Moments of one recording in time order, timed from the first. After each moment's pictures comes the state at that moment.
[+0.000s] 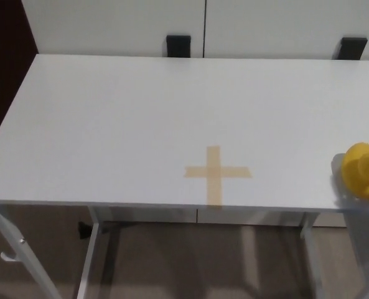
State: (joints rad) left_arm -0.01 0.57 0.07 1.27 0.14 -0.07 0.03; right_arm -0.41 -0.50 -0.28 0.50 0.15 0.07 0.04
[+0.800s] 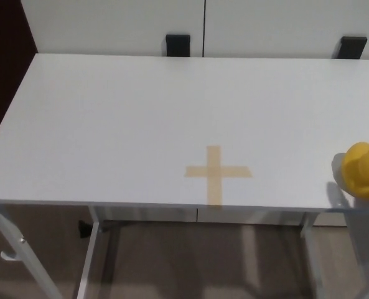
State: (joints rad) left_arm -0.02 0.57 0.05 1.27 0.14 -0.07 0.03; right_arm -0.41 -0.40 -0.19 0.60 0.07 0.10 -0.02
